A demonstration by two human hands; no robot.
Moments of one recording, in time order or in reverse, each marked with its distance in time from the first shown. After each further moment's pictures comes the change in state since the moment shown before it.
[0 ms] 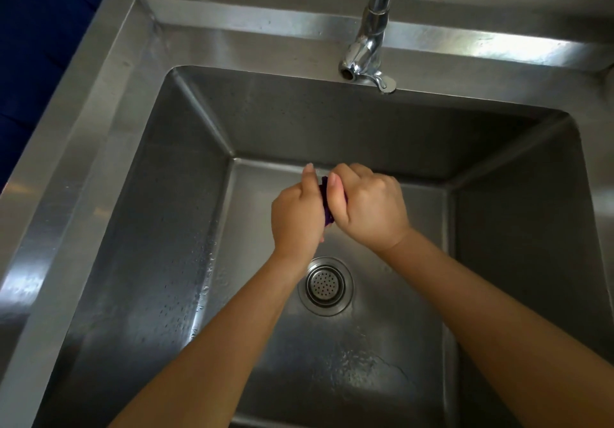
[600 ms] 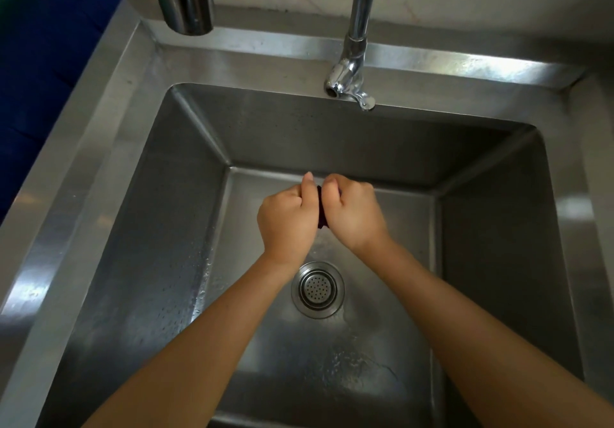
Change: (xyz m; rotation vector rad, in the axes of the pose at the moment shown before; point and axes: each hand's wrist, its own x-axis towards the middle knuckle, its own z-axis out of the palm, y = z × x) left_hand -0.004 0.002 -0.001 0.272 0.117 0.327; right_hand 0.006 -0.012 -0.013 0.431 -0.269 0.540
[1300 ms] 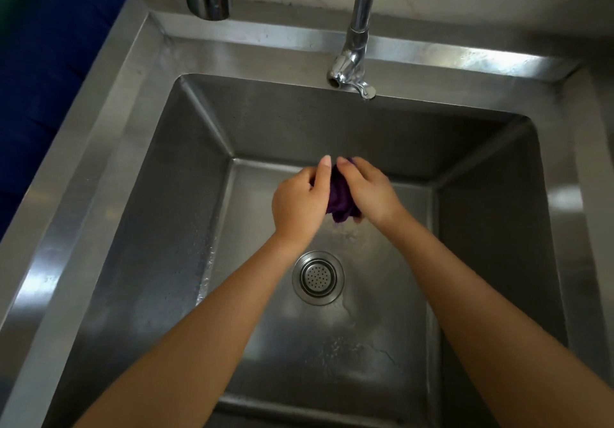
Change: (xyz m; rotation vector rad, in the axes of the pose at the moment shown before) left_hand 0.002 0.002 0.006 -0.014 -0.061 0.047; right_hand 0.001 0.004 -0.022 0.249 -0.147 0.265
